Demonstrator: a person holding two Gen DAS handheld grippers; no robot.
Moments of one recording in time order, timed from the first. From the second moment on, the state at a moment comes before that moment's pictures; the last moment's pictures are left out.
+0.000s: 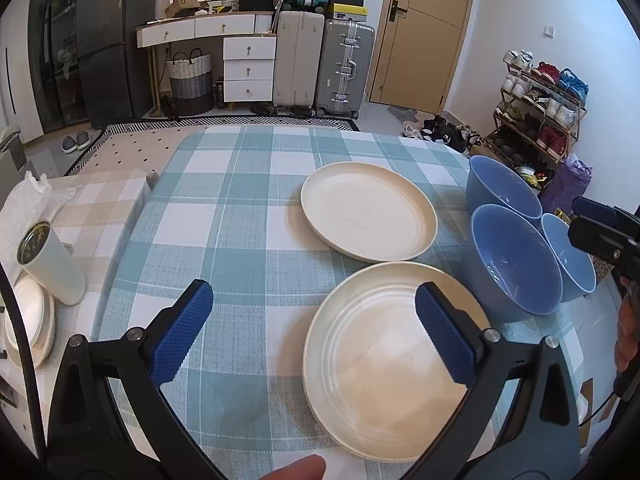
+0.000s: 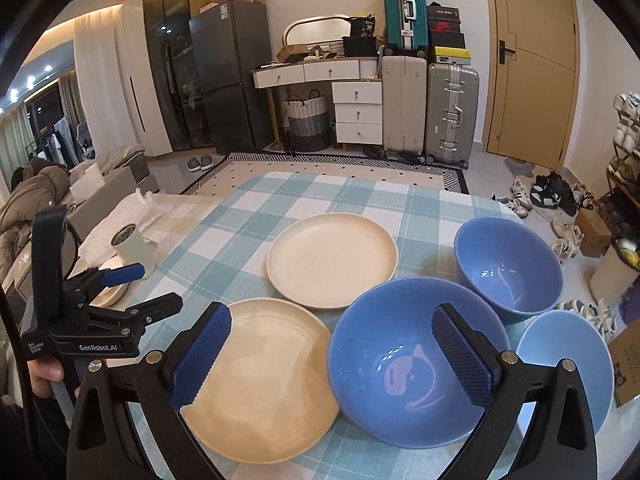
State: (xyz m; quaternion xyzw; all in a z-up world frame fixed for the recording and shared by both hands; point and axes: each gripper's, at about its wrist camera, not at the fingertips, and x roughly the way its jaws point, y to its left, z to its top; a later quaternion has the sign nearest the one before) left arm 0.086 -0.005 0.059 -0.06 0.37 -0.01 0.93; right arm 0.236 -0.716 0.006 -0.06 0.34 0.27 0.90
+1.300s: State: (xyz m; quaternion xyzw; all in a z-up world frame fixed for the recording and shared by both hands) left arm 0.212 -0.002 0.037 -0.08 0.43 0.00 0.90; right arm 0.387 -0.677 -0.025 -0.09 0.45 0.25 0.85
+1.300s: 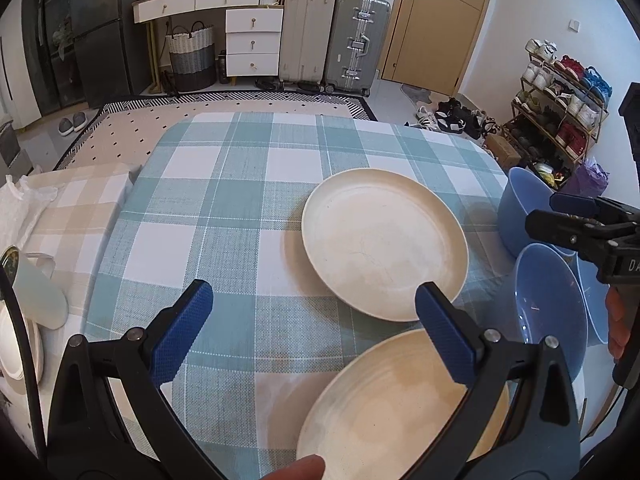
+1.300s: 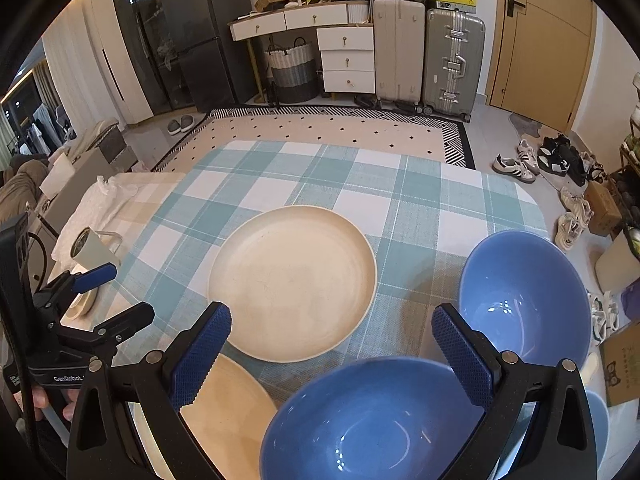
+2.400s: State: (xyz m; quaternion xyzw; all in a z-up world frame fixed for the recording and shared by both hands) left arm 0.289 0.007 -0.025 -0.10 0.49 0.01 0.87; right arm 0.472 -0.653 -0.093 -0.13 0.54 0.25 0.80
